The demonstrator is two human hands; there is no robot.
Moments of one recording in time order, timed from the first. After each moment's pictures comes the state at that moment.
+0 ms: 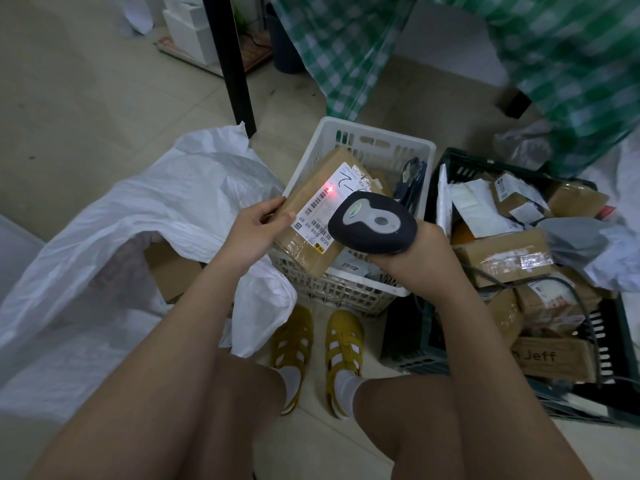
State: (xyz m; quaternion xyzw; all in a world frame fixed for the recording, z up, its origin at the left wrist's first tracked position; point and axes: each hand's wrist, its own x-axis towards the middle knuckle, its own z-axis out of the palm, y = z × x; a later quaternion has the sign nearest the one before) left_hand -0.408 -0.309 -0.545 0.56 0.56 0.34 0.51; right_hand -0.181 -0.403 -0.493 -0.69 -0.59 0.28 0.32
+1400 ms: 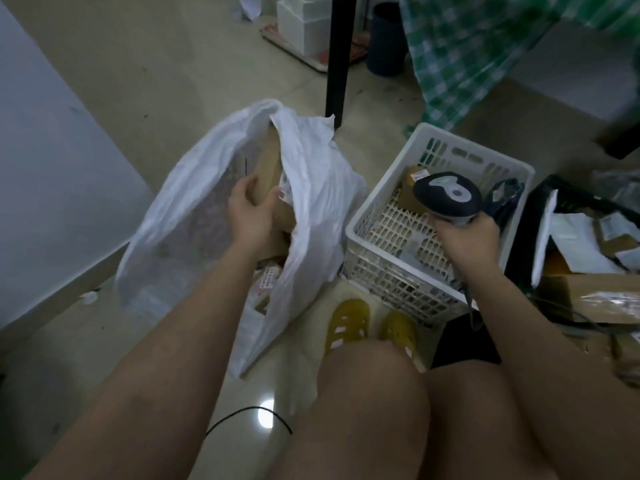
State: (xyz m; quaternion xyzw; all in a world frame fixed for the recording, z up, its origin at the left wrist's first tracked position) left_hand -0.562 -0.326 -0.561 0.39 0.71 0.50 0.30; right_hand -0.260 -0.350 -0.535 -0.71 -0.47 0.31 0.41
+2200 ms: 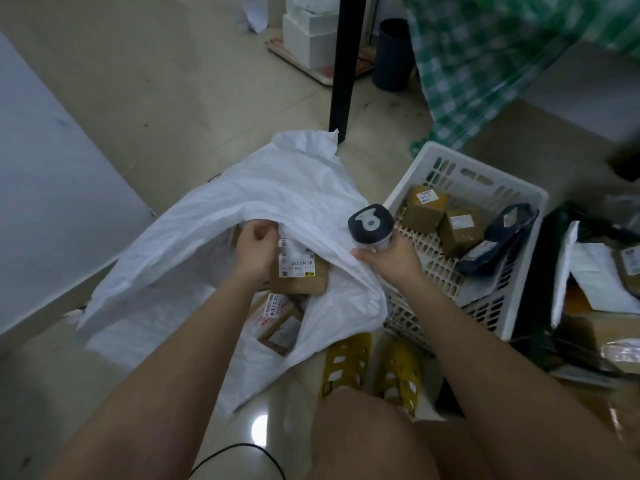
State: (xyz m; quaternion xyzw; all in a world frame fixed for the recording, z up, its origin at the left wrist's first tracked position) left_hand -0.557 -0.305 -0.597 0.31 0.70 0.48 0.43; right_hand -0.335 -0.294 -0.583 -0.70 -0.54 0.40 0.25
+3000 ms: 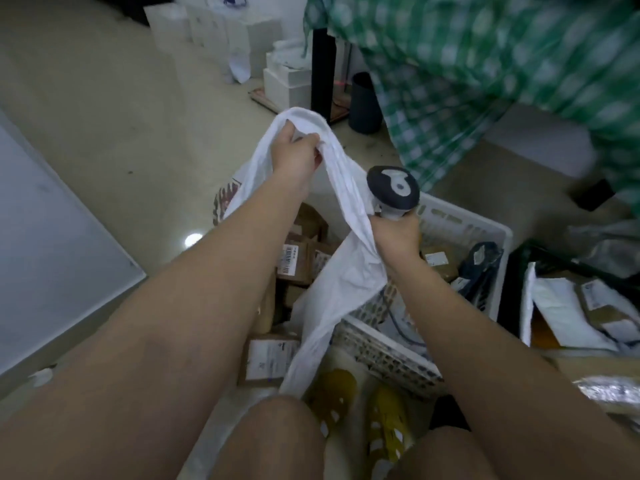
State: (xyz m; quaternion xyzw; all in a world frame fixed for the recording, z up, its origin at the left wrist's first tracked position) left_hand -0.473 -0.155 -0.432 0.28 0.50 0.61 0.54; right_hand -0.328 -0.218 -0.497 -0.63 -0.37 0.43 0.53
